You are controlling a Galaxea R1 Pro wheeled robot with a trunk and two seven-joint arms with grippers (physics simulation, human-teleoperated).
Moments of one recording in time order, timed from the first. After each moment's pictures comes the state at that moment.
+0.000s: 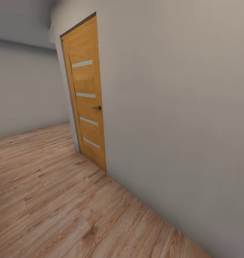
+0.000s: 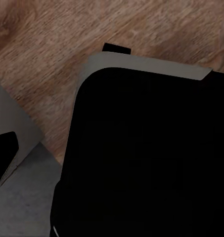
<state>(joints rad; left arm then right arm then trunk) 0.00 -0.01 0.01 -0.11 0.21 -0.04 0.06 -0.13 -0.07 0.17 0.03 0.08 -0.11 0.06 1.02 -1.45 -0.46</state>
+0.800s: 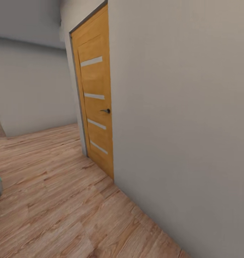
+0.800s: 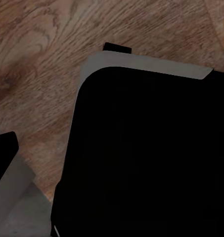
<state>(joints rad) 0.00 0.00 0.01 -0.11 0.21 -0.04 0.06 -0.13 -0.06 0.18 0.03 0.08 -0.11 0.06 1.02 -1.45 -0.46</state>
